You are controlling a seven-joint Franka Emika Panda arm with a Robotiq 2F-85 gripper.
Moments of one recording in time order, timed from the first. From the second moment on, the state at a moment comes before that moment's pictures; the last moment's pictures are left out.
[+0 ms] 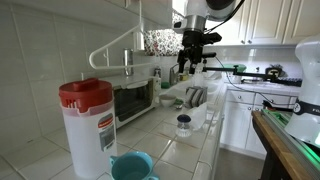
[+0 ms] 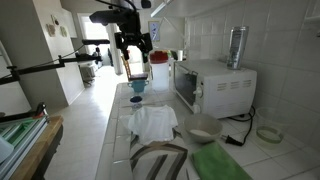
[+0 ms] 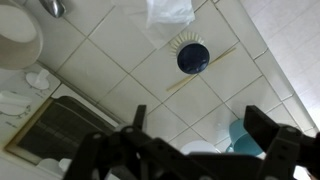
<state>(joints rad) 0.13 -0.19 -0.07 -2.42 0.20 2.36 -0.75</state>
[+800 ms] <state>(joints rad) 0.11 0.01 -0.03 -2.39 0.11 2.68 -0.92</state>
